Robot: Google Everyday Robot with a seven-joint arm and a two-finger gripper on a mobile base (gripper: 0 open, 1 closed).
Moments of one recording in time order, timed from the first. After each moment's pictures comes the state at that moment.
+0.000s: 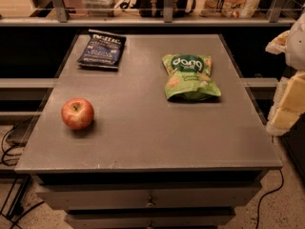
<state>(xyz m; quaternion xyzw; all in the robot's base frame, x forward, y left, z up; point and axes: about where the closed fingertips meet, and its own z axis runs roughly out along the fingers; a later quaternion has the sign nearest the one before) 0.438 -0.217 0.976 -0.60 0.78 -0.03 0.16</state>
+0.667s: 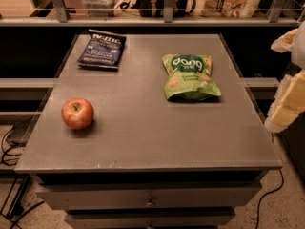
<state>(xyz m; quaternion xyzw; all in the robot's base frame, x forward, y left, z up) 0.443 -0.220 0.978 -0.58 0.79 -0.02 0.19</state>
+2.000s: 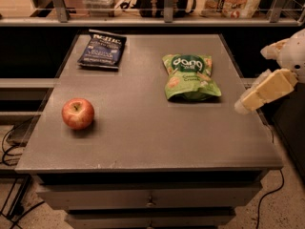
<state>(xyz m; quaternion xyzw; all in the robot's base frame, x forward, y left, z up) 0.494 -0.205 0.954 -0.48 0.81 0.11 0.33</state>
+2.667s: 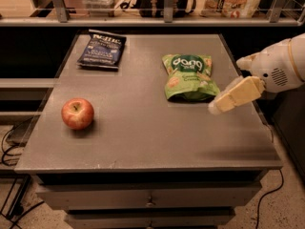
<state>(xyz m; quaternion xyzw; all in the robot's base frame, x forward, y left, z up) 0.512 -0.163 0.924 -0.45 0.80 0.18 0.35</state>
